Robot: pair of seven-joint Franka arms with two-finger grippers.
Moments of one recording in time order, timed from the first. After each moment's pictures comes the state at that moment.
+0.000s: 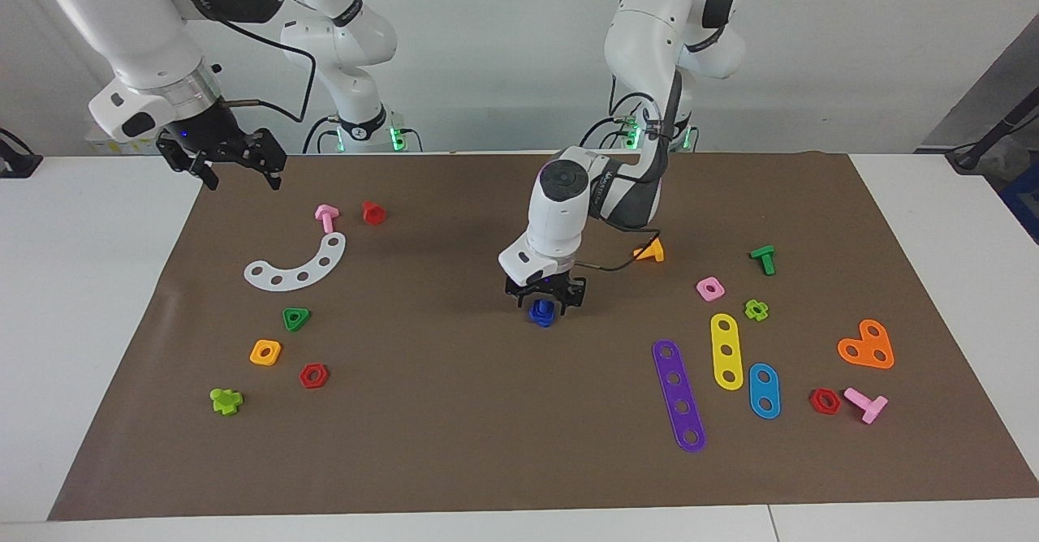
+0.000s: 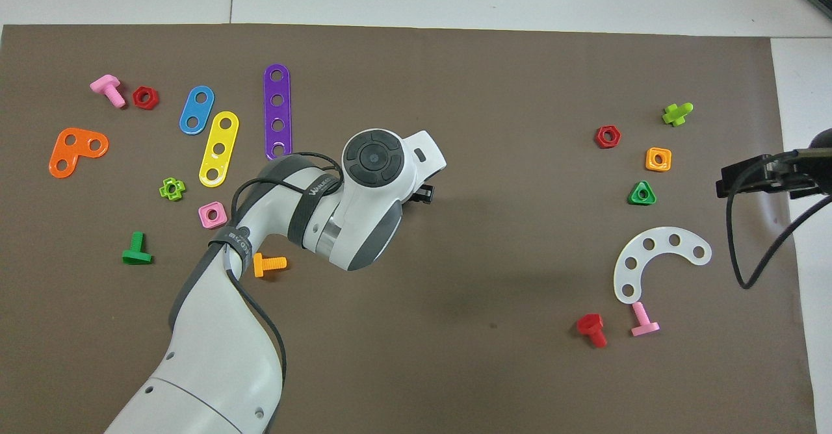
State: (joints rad) left arm -0.71 0.52 0.09 -1.66 -0.07 2.27 -0.29; right arm 0.07 -0.01 -0.11 -1.61 0.00 1.55 0.00
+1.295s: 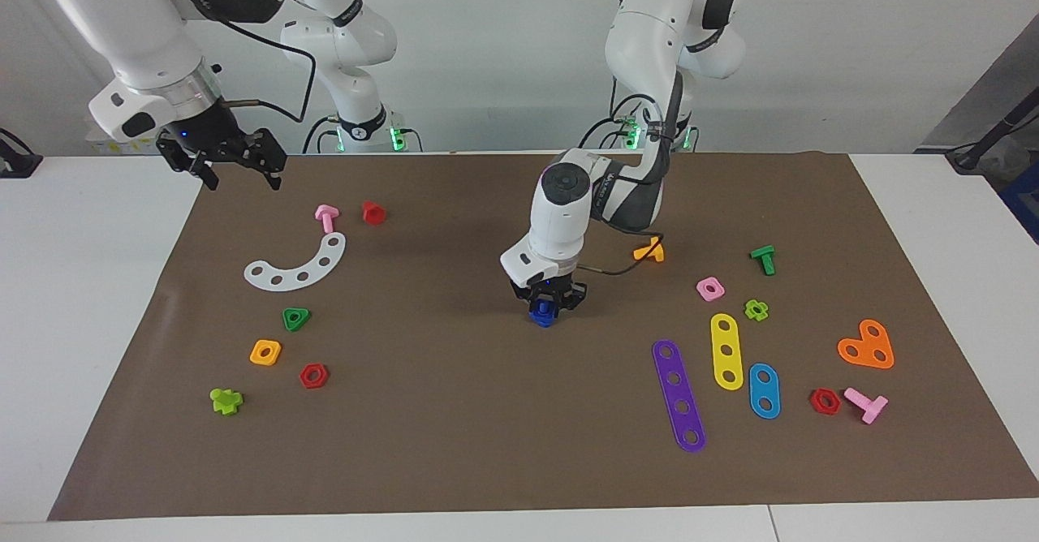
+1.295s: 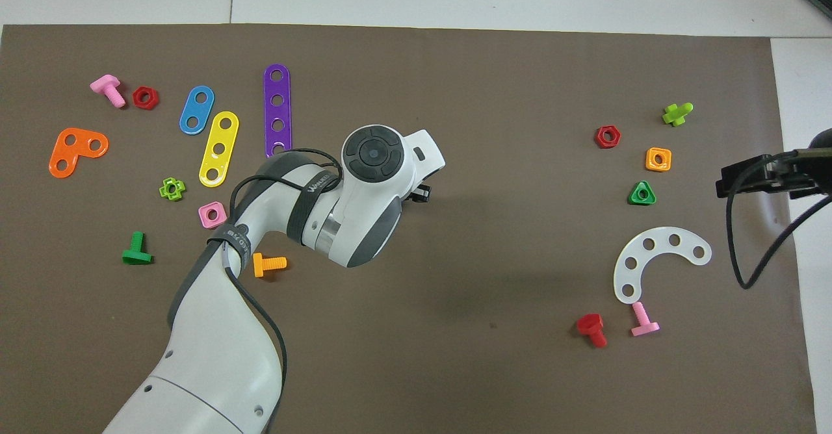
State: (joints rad) left arm -0.71 0.53 0.09 -1.64 -0.07 2.23 -0.26; right arm 0.07 -0.01 -0.11 -1.61 0.00 1.55 0.00
